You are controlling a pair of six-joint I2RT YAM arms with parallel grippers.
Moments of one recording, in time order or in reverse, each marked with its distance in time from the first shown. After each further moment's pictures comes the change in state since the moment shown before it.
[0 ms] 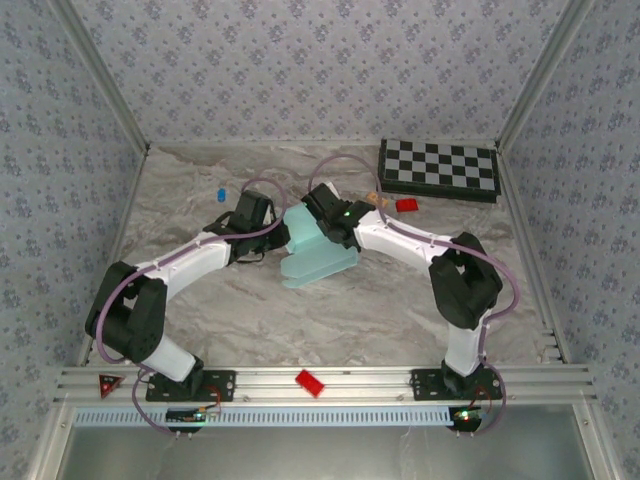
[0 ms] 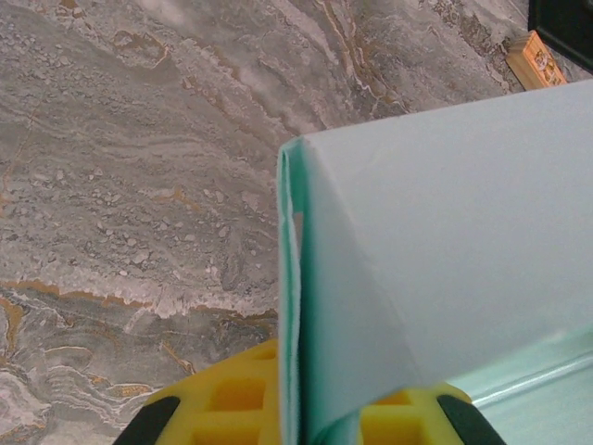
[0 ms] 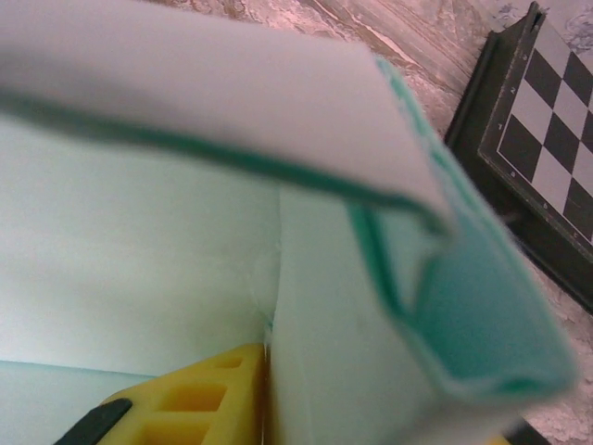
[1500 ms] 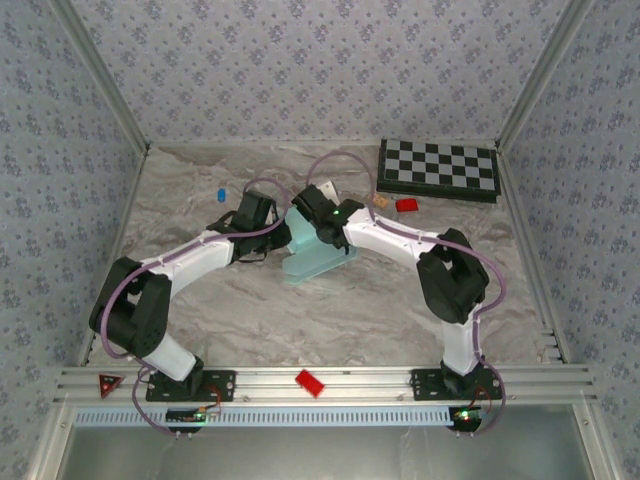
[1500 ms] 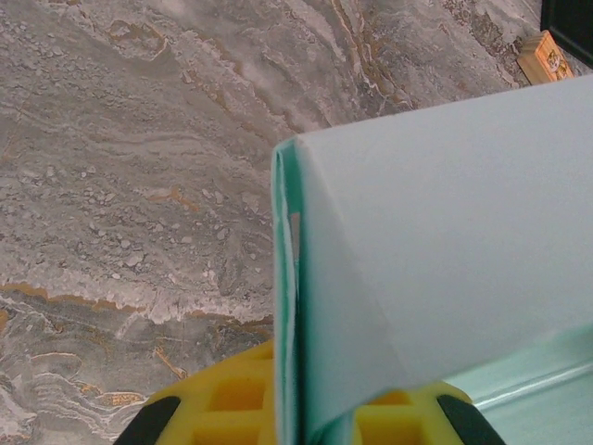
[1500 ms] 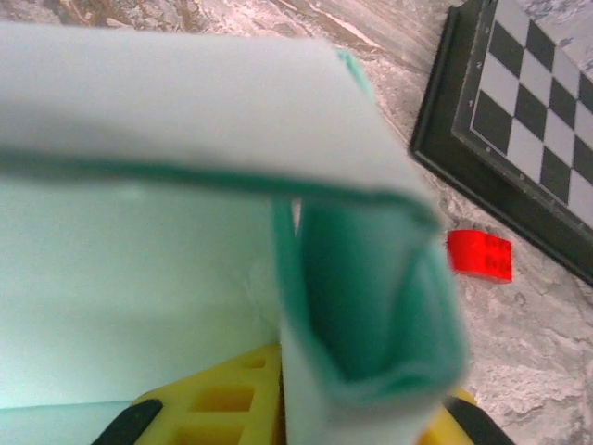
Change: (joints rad) left arm -0.005 0.030 0.011 0.006 -0.007 -0.021; right arm 0.021 0.063 0.068 -0.061 0.079 0.132
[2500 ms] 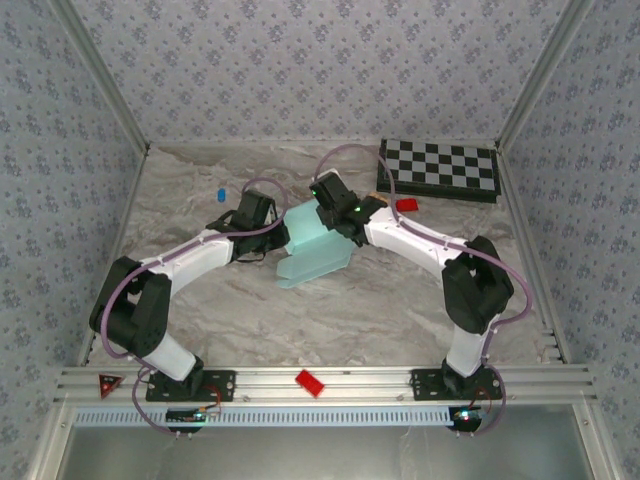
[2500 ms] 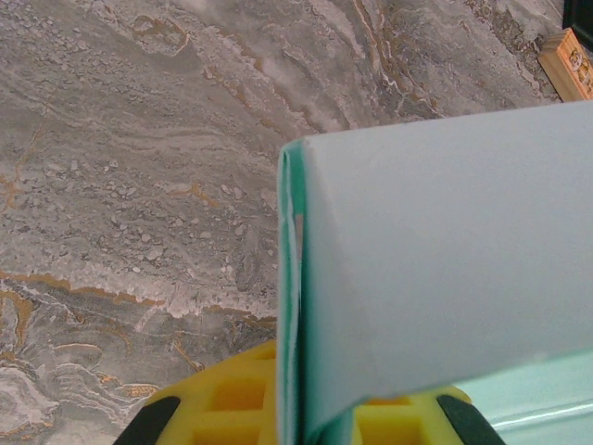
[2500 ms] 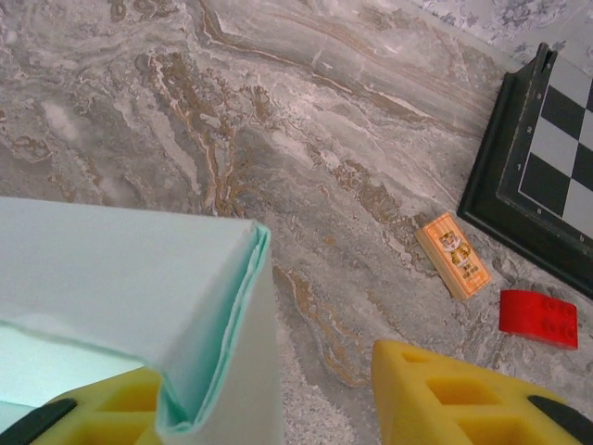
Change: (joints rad) left arm 0.002 0.002 0.008 -0.028 -0.009 -0.001; right arm -0.053 -0.128 -0.073 0.167 -0.208 -0.085
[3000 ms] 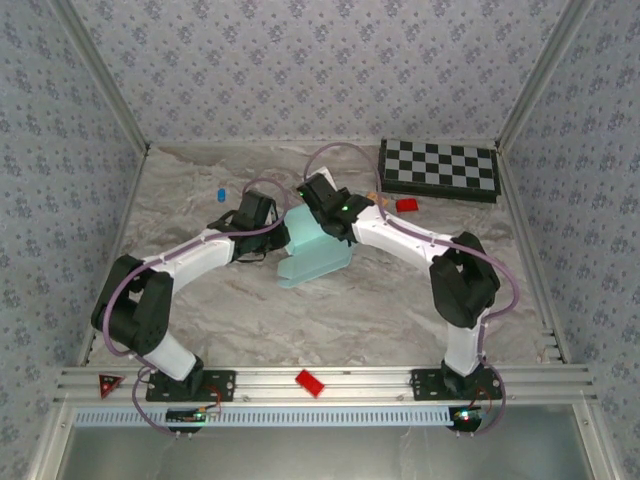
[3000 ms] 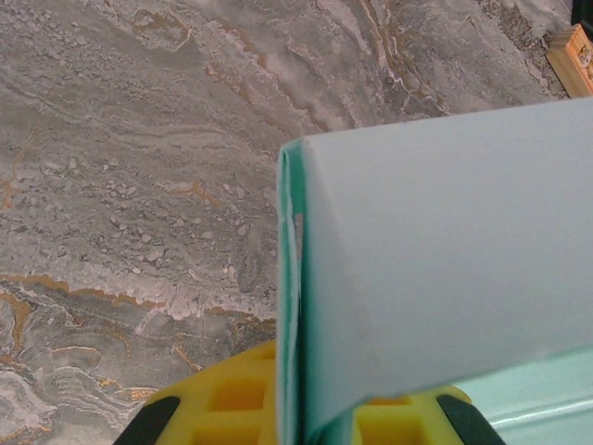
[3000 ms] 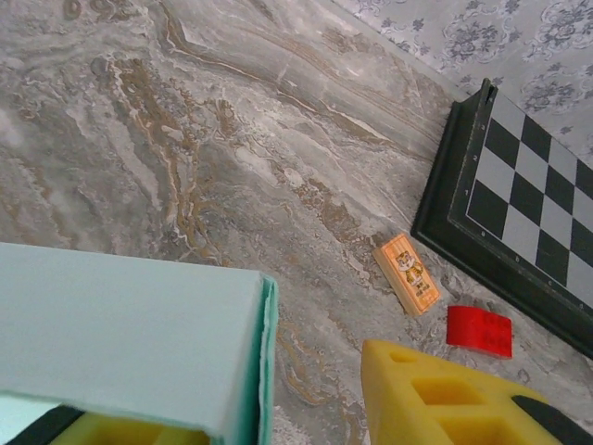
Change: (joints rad) left arm 0.000 0.014 0.002 0.002 0.000 0.000; right arm 0.039 0.080 0.086 -0.040 0.159 -0.051
